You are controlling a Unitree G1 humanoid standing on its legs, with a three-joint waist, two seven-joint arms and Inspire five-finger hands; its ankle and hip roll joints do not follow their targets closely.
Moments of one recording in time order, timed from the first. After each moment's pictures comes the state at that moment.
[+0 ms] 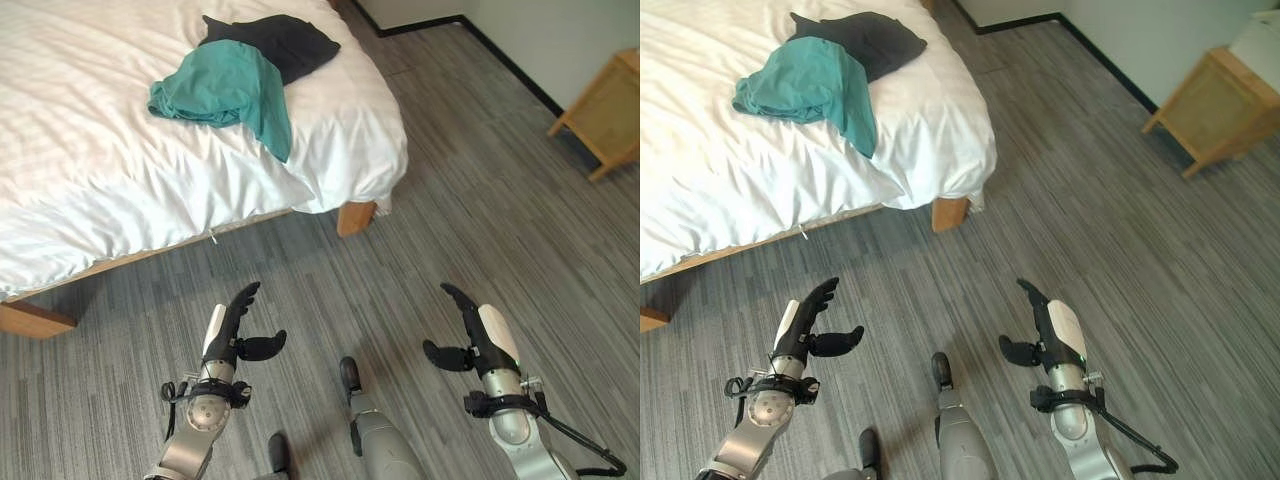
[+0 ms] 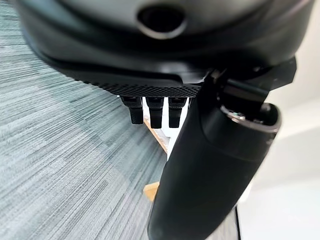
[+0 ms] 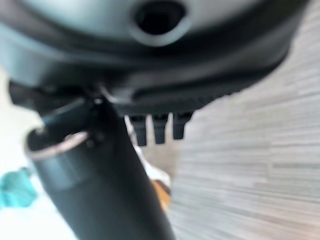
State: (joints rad) left arm 0.07 0.36 -0.24 0.16 0.00 -0.06 0.28; right arm 0.18 -0.48 0.09 0.13 -0.35 -0.06 -0.26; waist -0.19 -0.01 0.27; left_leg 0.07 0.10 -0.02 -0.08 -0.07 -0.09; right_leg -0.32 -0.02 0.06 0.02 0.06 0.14
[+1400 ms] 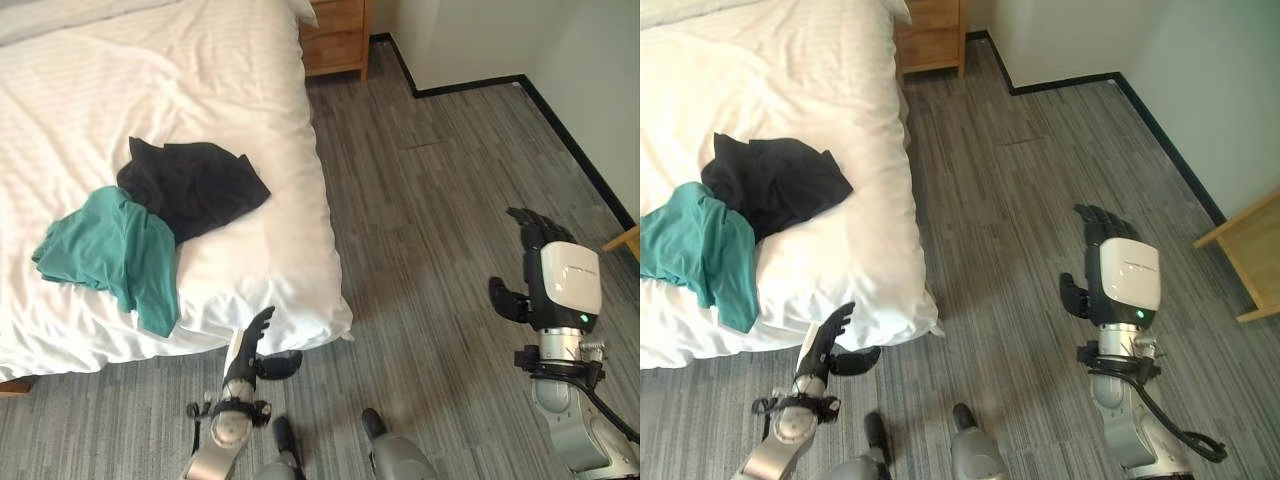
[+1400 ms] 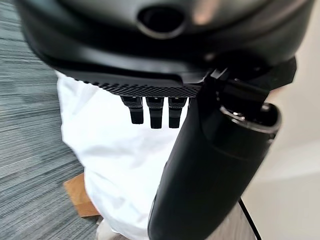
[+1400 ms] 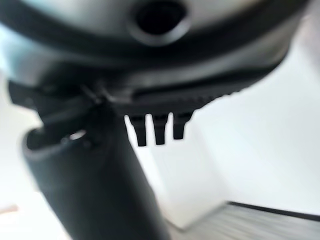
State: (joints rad) left arm 0.14 0.24 -0.27 0.26 0.00 -0.05 0.31; right arm 0.06 -0.66 0.01 -0.13 -0.68 0.04 -0.48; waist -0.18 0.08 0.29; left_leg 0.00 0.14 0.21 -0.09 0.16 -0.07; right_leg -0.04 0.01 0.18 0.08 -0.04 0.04
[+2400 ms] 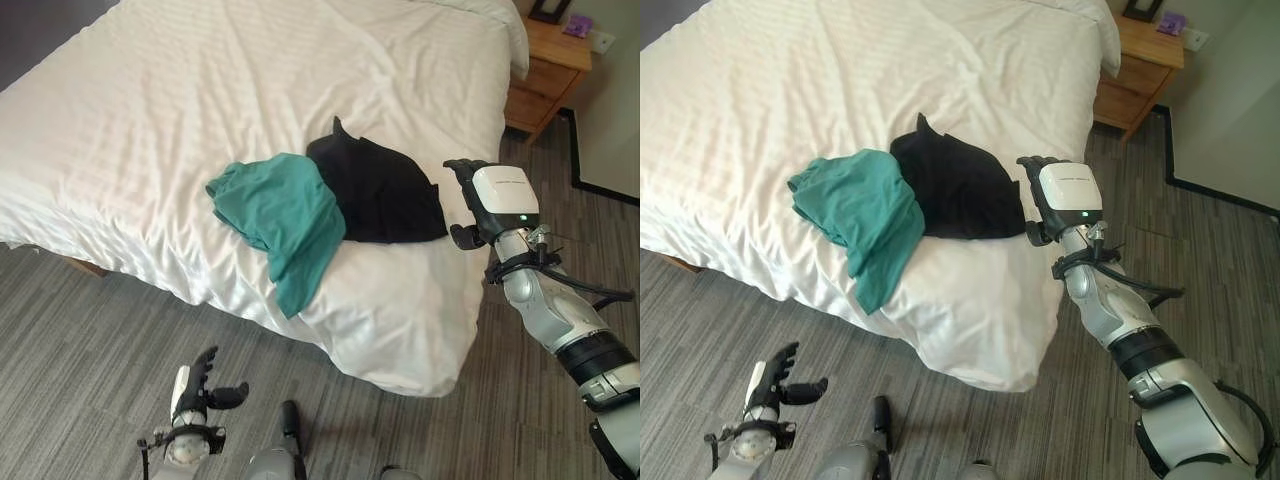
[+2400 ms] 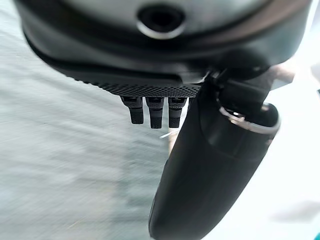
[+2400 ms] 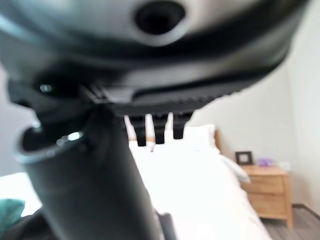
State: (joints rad) left arm 0.06 0.39 -0.16 0.49 -0.08 -0.04 0.33; right arm -0.72 -0.82 0.52 0.49 -0.53 0.06 -0.31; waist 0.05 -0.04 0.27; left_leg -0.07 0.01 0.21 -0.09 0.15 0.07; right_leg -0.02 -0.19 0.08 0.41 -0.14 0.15
